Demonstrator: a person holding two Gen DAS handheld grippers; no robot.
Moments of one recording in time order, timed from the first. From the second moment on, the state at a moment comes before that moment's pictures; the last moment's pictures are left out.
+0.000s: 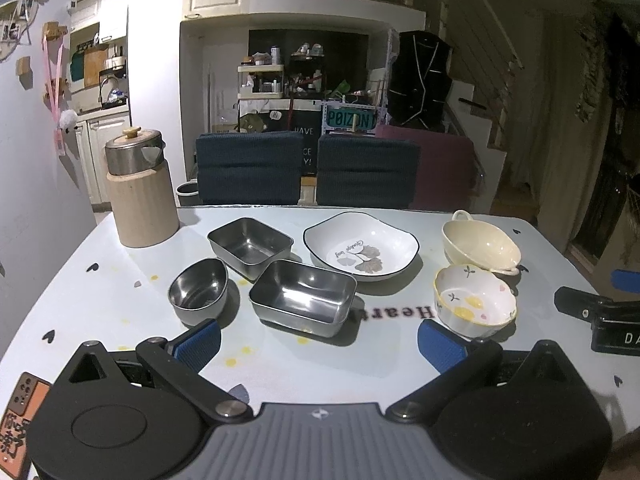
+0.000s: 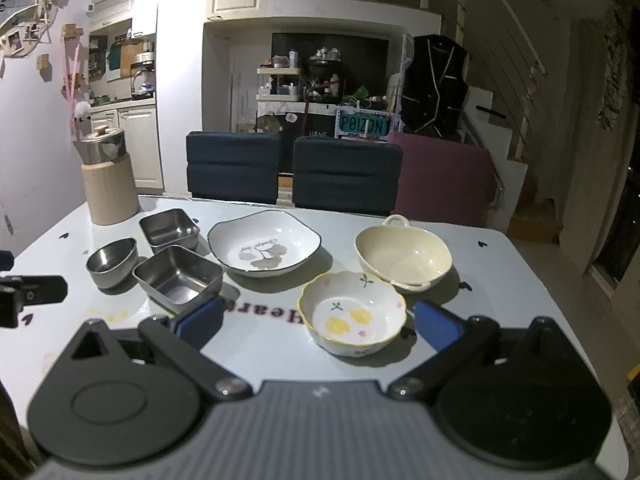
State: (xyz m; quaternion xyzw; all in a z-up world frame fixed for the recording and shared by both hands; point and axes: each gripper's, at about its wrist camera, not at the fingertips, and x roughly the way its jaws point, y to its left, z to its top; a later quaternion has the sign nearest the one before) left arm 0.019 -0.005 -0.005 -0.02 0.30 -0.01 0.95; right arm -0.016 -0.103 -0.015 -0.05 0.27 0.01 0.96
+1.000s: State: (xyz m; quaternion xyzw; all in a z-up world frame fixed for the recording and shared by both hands) left arm 0.178 0.001 -0.031 -0.13 0.31 -0.06 0.94; right arm 0.187 -0.118 -0.043 -0.07 0.22 0.08 0.97
